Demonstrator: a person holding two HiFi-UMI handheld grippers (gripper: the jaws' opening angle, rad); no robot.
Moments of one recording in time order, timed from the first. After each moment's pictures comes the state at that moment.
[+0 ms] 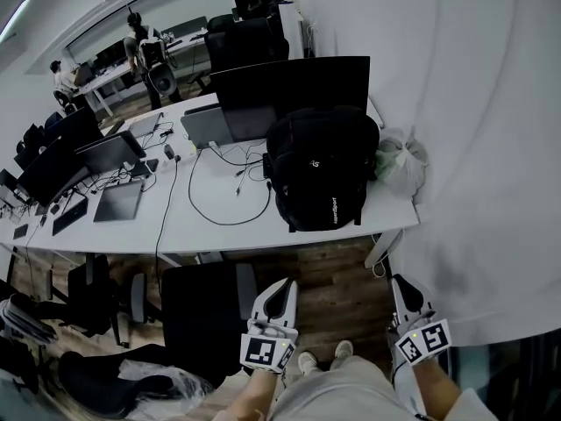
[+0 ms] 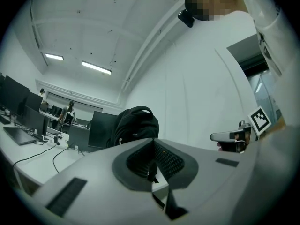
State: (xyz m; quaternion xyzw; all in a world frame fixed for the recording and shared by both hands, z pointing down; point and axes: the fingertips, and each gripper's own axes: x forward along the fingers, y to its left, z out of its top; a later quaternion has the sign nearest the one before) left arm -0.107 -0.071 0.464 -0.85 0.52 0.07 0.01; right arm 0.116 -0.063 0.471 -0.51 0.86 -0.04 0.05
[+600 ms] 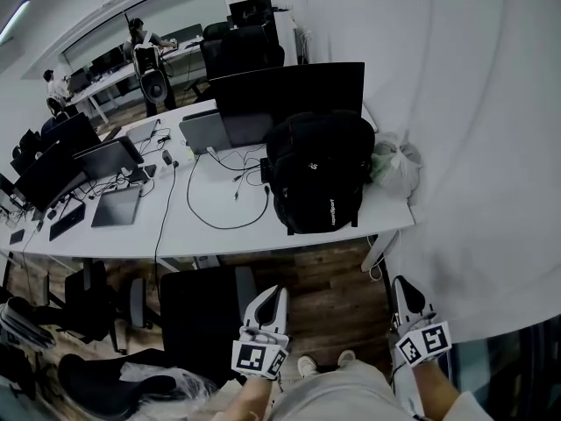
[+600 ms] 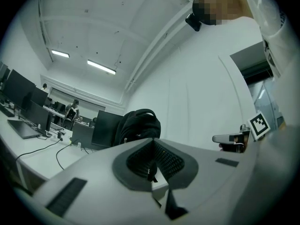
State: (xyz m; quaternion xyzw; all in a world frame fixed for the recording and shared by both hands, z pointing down) left arm -0.135 -0.047 0.459 -0.84 0.53 0.09 -0.01; right arm 0.117 -0.044 0.460 -0.54 0.84 -0.03 0.03
